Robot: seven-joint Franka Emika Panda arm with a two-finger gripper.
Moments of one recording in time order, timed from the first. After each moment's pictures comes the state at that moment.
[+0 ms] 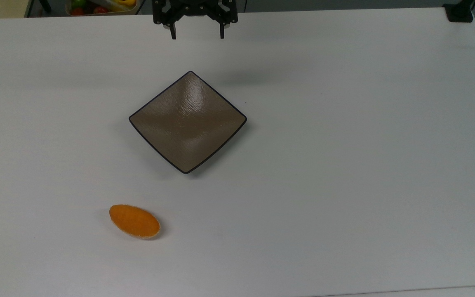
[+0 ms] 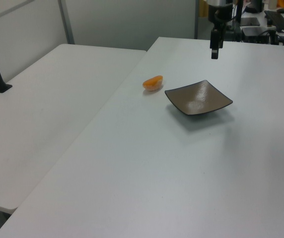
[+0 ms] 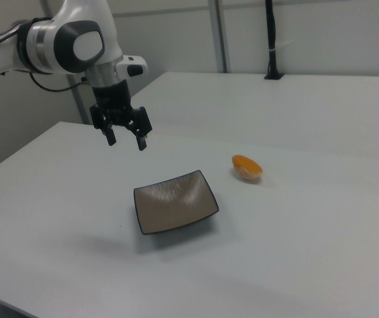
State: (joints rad) arm 0.14 0.04 -0.02 -1.68 -0.01 1.72 0.01
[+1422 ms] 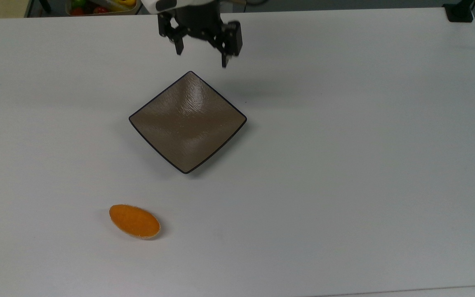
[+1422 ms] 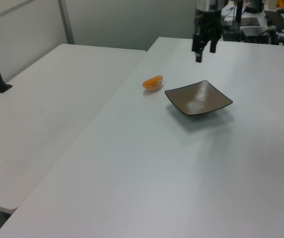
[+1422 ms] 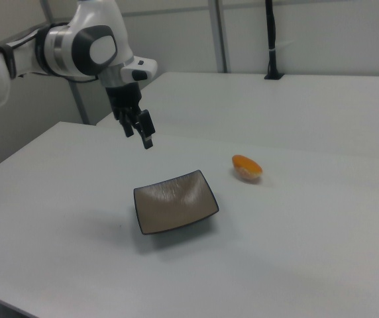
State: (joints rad) arm 0.14 0.16 0.00 -1.57 -0.01 1.78 0.41
